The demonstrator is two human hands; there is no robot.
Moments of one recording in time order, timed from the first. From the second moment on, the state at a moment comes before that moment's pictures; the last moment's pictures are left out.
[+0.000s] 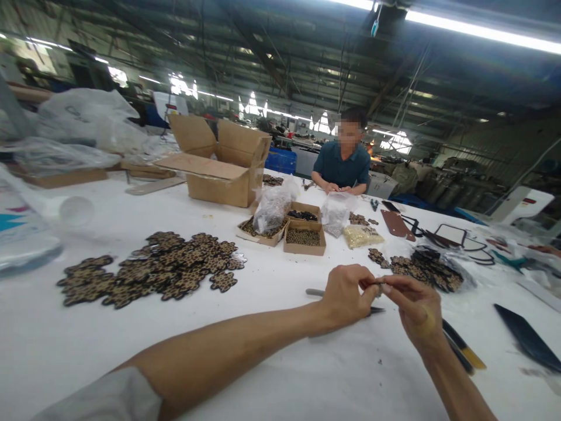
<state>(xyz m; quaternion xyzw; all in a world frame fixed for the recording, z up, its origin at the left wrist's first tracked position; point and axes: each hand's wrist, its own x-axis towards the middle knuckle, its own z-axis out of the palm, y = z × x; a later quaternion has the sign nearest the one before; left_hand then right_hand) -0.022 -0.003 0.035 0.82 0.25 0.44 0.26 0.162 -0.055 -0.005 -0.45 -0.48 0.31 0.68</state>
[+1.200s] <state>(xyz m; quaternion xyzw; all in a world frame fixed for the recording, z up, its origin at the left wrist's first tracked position) -0.020 -0.004 0.031 0.89 0.25 0.36 0.15 0.158 -0.074 0.031 -0.47 -0.76 -0.05 0.45</state>
